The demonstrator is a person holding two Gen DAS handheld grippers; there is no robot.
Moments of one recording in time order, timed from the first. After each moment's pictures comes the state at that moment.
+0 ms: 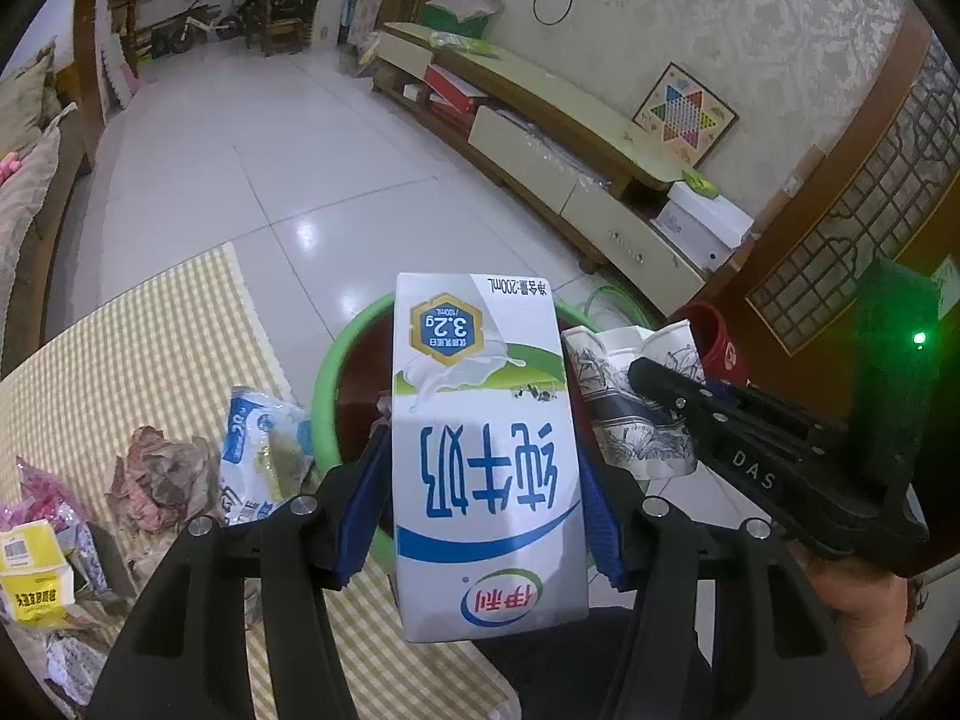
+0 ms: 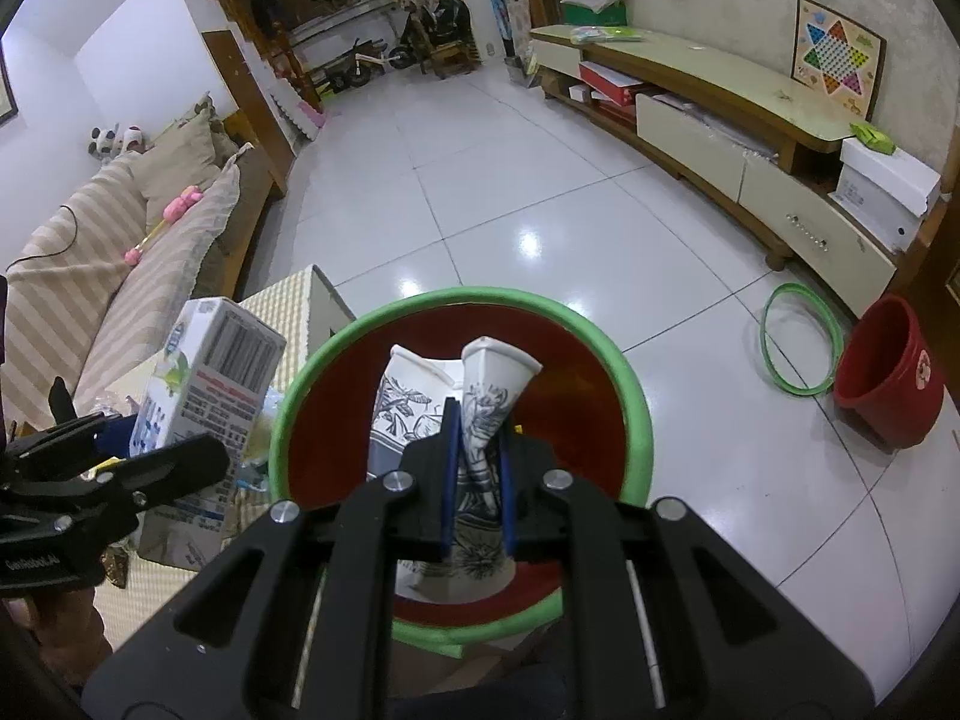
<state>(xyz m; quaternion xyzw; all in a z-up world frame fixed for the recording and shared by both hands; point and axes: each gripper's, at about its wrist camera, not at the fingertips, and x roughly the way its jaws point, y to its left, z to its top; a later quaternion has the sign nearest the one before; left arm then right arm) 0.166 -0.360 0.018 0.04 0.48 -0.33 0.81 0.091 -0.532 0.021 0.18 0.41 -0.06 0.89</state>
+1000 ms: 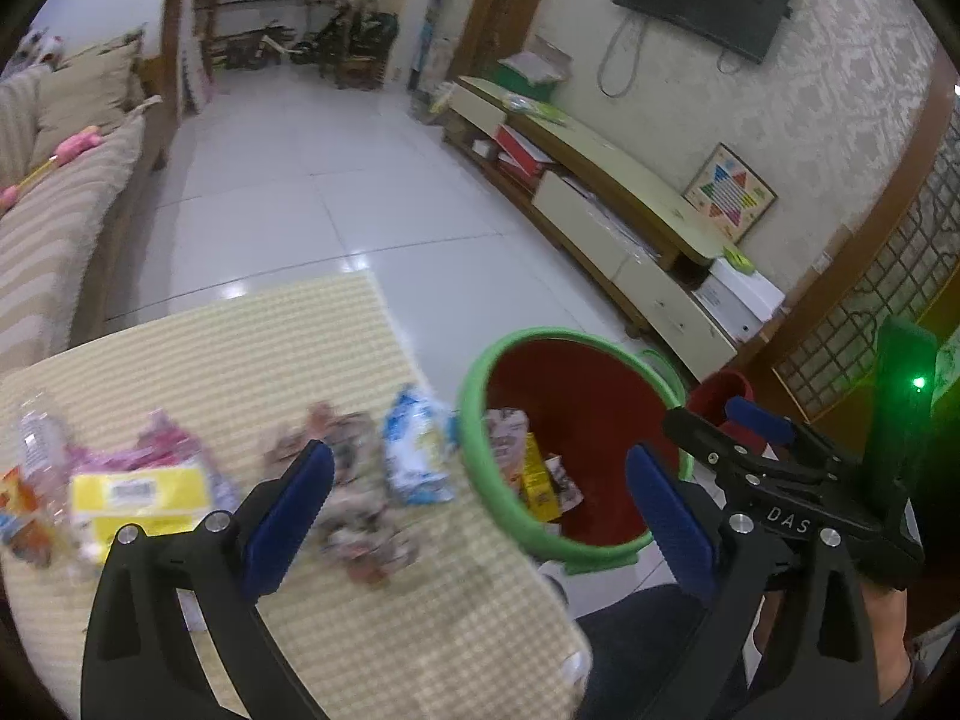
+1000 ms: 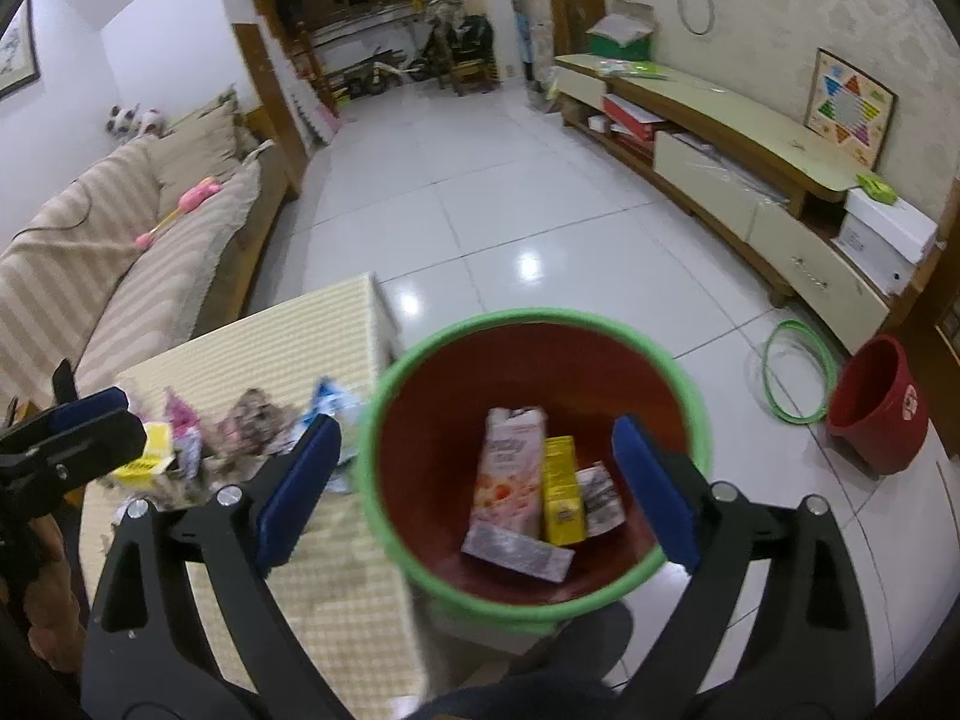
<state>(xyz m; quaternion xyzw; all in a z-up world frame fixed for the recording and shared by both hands) 0.153 -0.246 0.070 -0.01 0.44 -0.26 0.86 0.087 -0.451 0.057 0.13 0.39 -0.04 0.91</state>
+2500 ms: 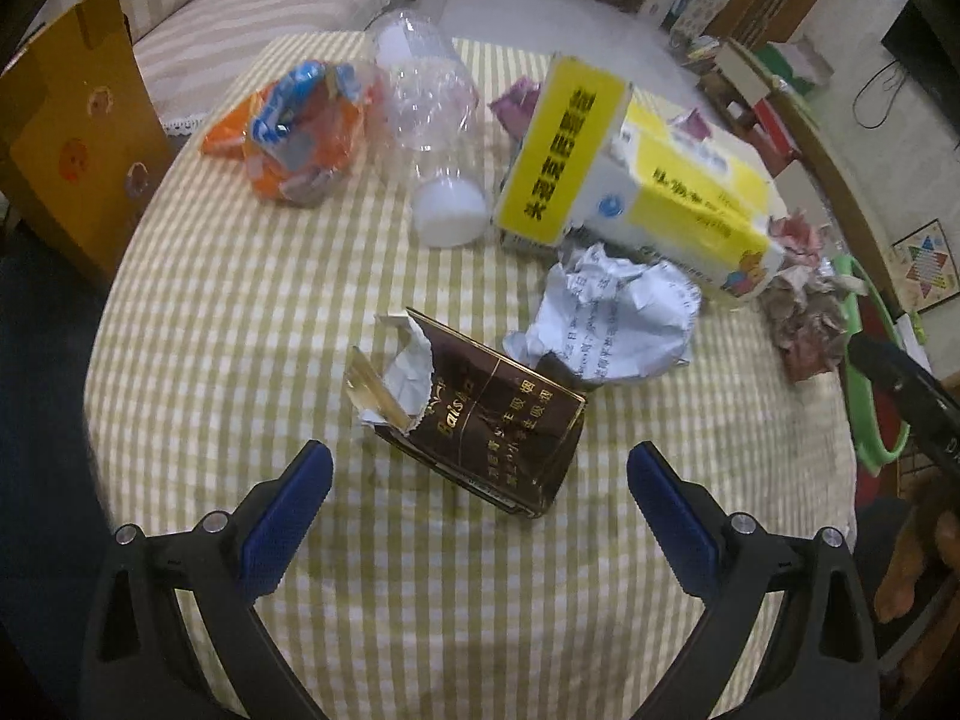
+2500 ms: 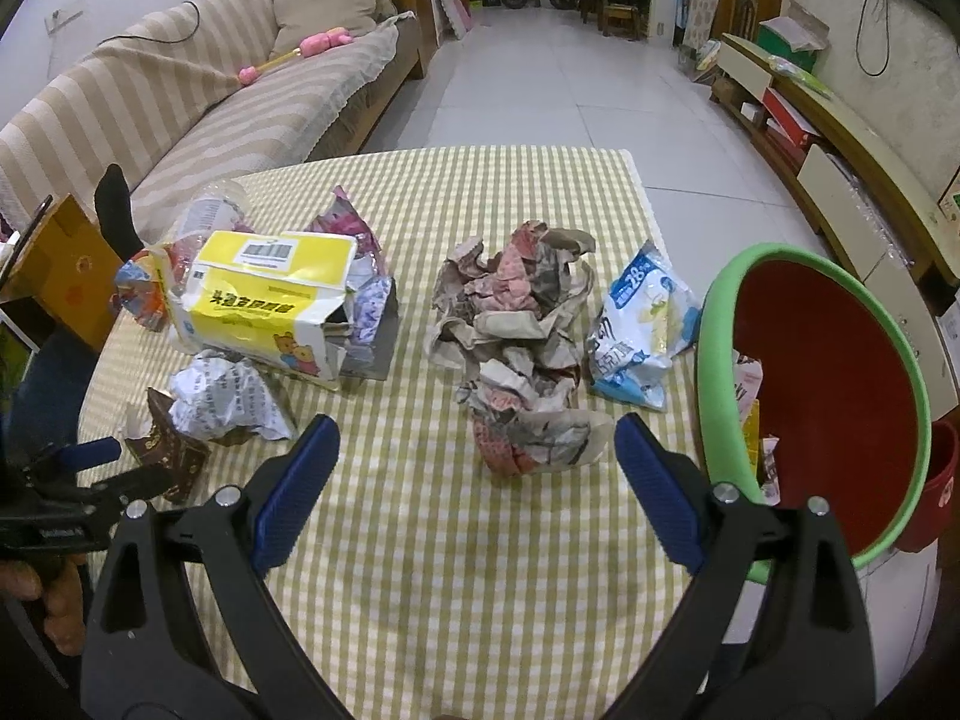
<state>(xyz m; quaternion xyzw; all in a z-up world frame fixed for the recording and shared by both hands) 0.110 -0.009 -0.081 -0.09 0.57 -0.02 0.82 0.125 -0.266 -0.013 0.02 0.47 0.07 0.88</state>
